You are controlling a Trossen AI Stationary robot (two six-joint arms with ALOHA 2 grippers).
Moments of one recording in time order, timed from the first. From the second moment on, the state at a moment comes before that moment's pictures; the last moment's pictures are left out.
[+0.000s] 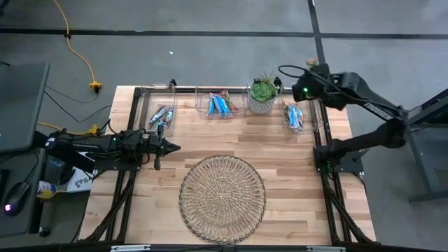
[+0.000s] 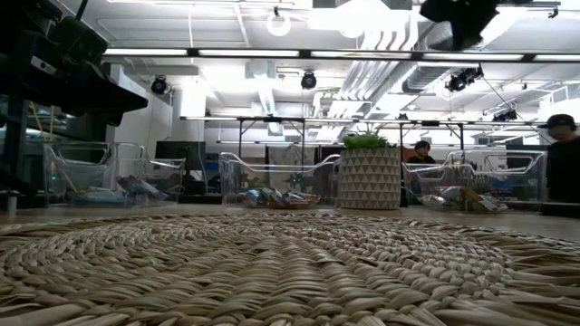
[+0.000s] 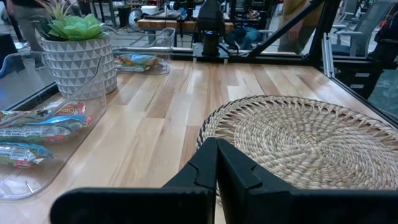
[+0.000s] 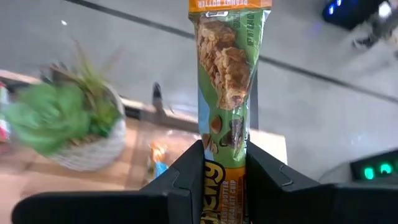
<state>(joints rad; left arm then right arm) -0.04 0.16 0.02 0.00 -0.08 -0.03 -0.40 1.22 1.56 -1.55 0.83 0.79</state>
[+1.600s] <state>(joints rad) -0.04 0.16 0.02 0.00 -0.08 -0.03 -0.93 1.13 0.66 -0.65 0.19 0.59</state>
